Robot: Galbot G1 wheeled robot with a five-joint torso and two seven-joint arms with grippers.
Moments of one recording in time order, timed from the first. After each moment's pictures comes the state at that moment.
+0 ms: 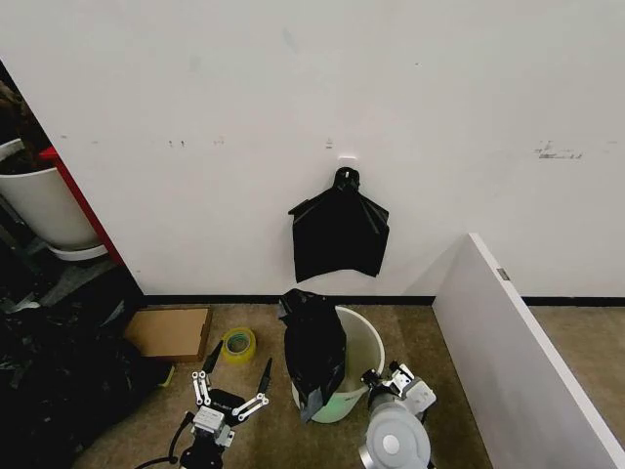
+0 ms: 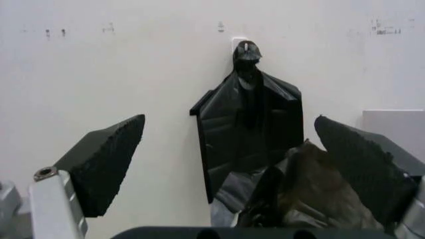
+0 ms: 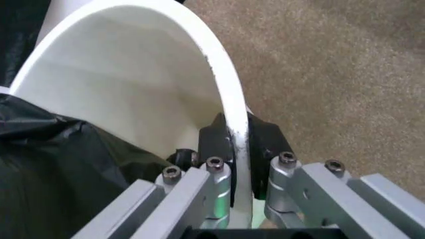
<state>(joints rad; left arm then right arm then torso) 1.78 -1.37 -0.47 -1.89 -0.05 -0.82 0.17 -1.37 1.34 0.04 1.96 1.11 0.02 1.00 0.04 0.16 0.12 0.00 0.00</state>
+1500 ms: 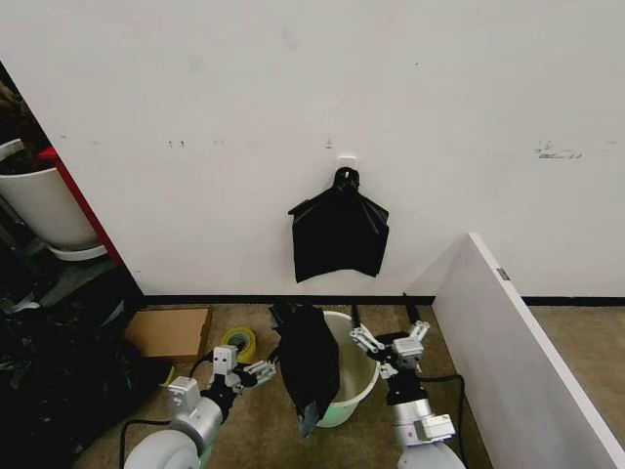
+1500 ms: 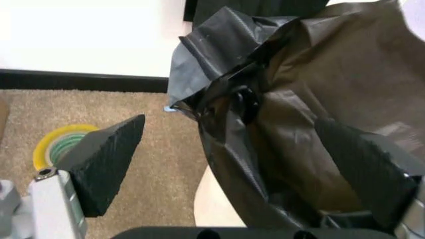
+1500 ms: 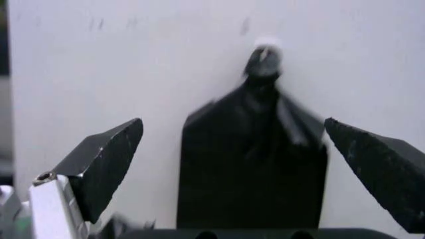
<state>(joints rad) 1.56 -1.12 -0.37 -2.04 -0.59 0.26 0.00 -1.49 1.18 0.08 2.01 -0.05 0.37 0.32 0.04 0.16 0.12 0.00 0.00</state>
